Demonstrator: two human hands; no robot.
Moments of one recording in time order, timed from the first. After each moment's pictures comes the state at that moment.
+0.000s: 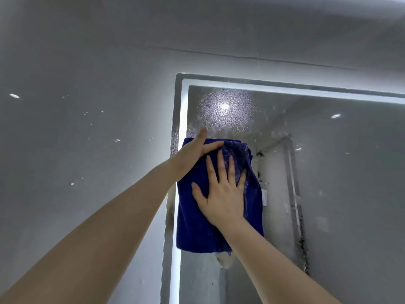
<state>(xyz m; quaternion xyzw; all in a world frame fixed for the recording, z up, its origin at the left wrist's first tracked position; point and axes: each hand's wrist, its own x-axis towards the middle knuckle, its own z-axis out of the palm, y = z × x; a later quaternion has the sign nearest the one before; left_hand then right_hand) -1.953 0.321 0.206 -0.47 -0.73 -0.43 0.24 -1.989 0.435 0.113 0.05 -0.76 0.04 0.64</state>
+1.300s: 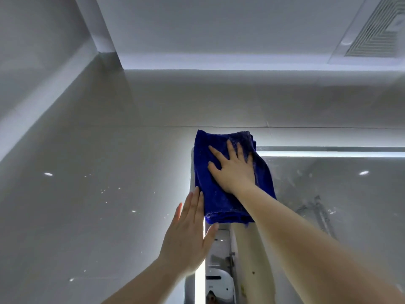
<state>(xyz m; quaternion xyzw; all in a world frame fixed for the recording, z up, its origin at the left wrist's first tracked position) -2.012 0.288 0.204 -0.24 -0.72 -0.08 0.65 -1.989 0.426 0.343 0.09 -0.76 0.03 0.64</state>
